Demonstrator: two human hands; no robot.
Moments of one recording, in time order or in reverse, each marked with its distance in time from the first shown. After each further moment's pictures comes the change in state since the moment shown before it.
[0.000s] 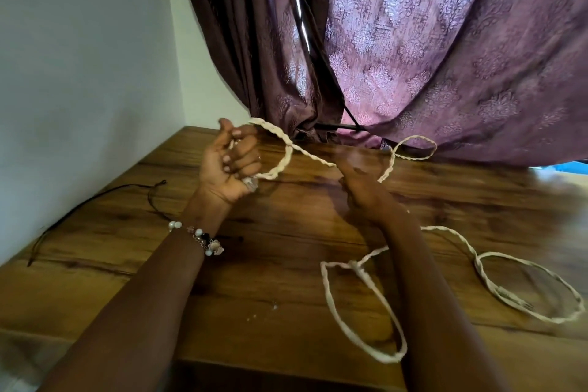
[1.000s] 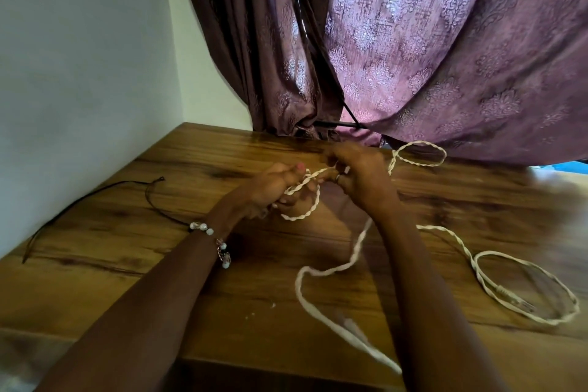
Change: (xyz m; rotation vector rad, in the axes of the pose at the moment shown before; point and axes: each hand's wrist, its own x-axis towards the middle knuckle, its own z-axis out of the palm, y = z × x) left_hand 0.013 -0.048 -0.005 1.238 0.535 -0.329; right_hand 0.010 -0.016 -0.015 0.095 0.409 -0.392
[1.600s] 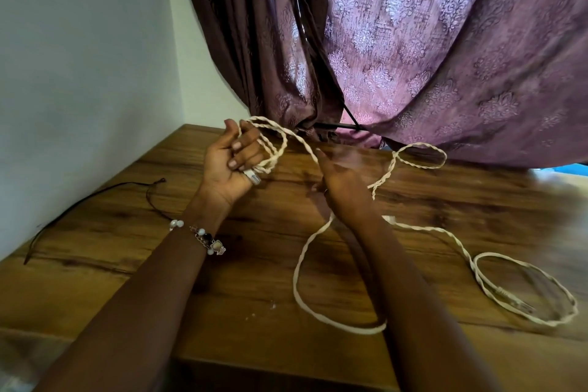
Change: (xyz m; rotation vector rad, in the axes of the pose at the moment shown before) left_hand -0.001 0.006 -0.049 -1.273 -0.320 0.430; right_hand -0.008 -0.006 0.033 -0.264 -0.330 0.267
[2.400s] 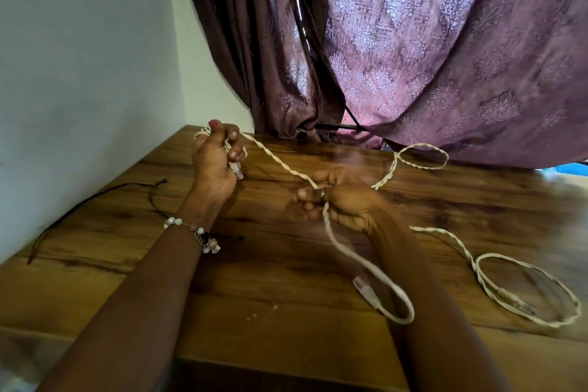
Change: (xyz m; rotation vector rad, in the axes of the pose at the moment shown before) left_hand 0.004 0.020 -0.014 0.665 0.581 0.515; right_hand -0.012 -0.026 -0.031 1.503 -0.403 0.428
